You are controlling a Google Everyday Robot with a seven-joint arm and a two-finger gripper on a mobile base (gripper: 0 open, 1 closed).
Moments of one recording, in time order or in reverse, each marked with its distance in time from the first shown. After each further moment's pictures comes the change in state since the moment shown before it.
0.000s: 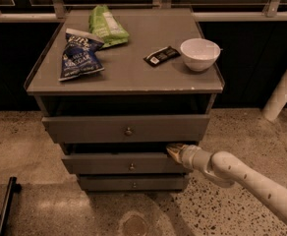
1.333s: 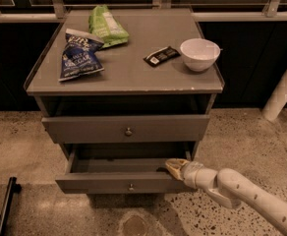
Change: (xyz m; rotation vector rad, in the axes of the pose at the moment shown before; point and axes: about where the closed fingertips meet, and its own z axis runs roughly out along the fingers) arm 0.013 0.063 -0.041 -0.071 -0.027 0.152
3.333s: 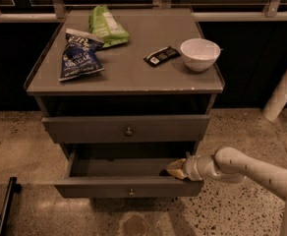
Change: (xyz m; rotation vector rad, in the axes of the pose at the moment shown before) arm 0.030 0.000 0.003 -0.259 0.282 -0.075
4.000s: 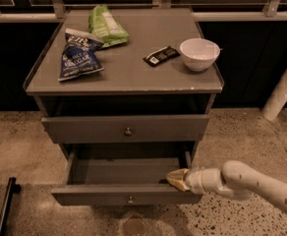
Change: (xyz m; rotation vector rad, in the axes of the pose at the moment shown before) arm 0.004 0.050 -0.014 -0.046 -0.082 0.030
